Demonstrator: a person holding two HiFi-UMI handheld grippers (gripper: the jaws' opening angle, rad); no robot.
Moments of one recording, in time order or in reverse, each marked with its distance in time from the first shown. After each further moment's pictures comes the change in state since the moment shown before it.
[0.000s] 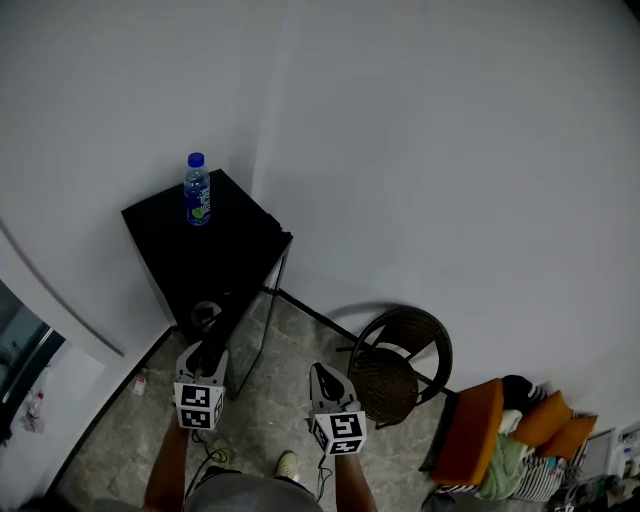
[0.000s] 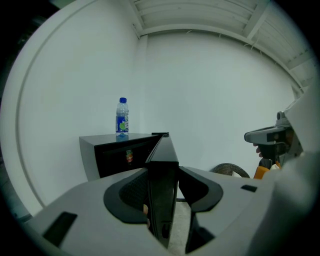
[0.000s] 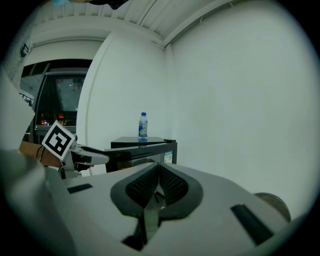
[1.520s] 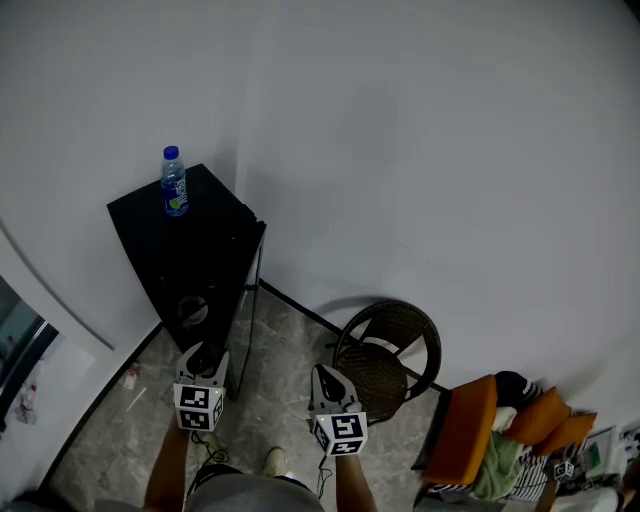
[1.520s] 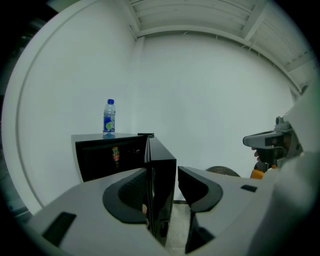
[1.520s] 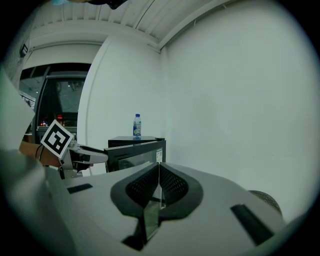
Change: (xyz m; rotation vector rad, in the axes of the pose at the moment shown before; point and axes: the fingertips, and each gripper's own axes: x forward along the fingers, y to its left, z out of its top) left arm -0.008 -0.085 0.000 -0.016 -0.012 -0.023; right arm -0.061 -0.059 -0.019 0.011 -0.006 -0.013
